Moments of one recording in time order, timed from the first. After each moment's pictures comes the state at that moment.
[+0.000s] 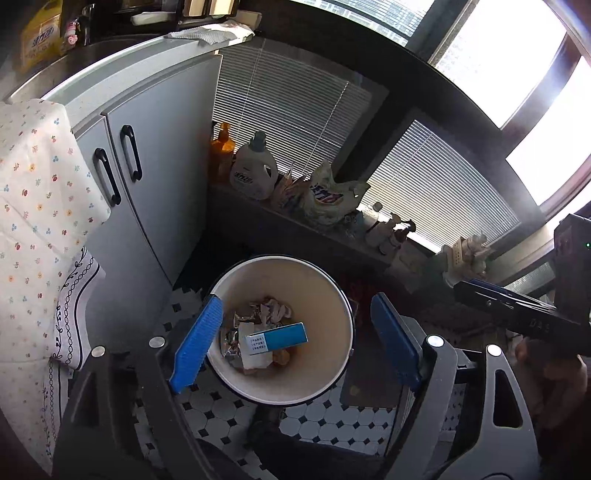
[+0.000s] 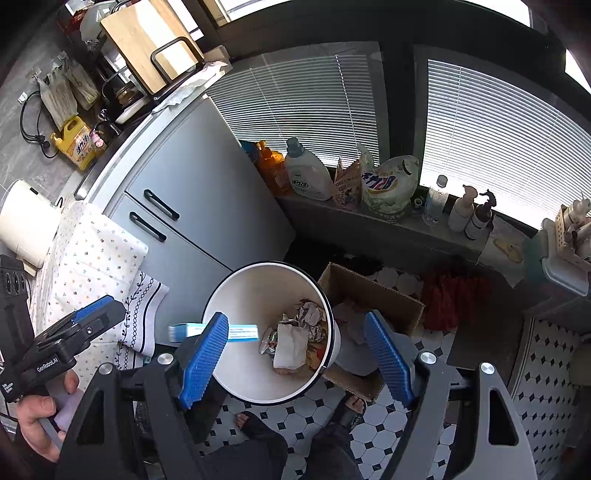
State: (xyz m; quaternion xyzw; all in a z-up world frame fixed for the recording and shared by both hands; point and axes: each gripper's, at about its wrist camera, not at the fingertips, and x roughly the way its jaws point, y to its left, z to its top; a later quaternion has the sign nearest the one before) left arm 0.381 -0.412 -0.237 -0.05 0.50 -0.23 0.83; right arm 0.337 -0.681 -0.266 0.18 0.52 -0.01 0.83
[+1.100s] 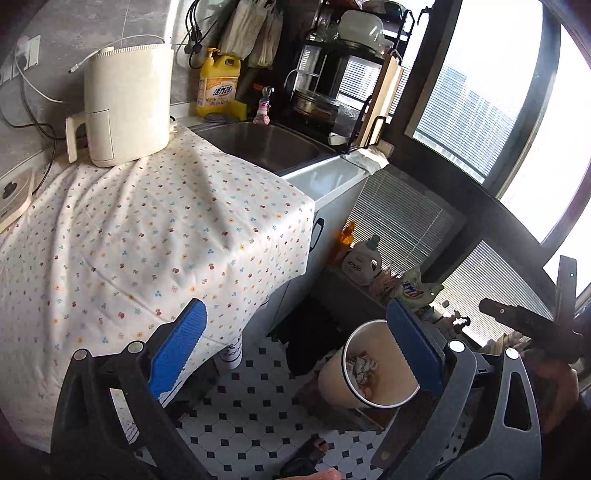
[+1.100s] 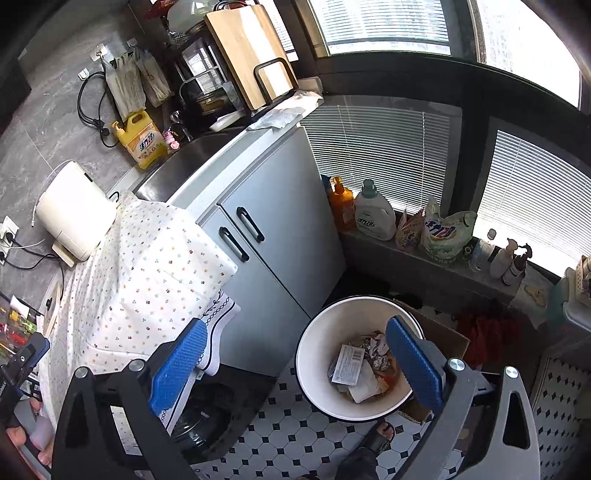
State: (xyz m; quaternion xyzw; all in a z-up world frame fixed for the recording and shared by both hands) left arm 0.266 -0.164 -0.102 -0.11 0.36 -0.04 0.92; right arm 0.335 -0.522 -0.163 0.15 0.46 0.05 0.87
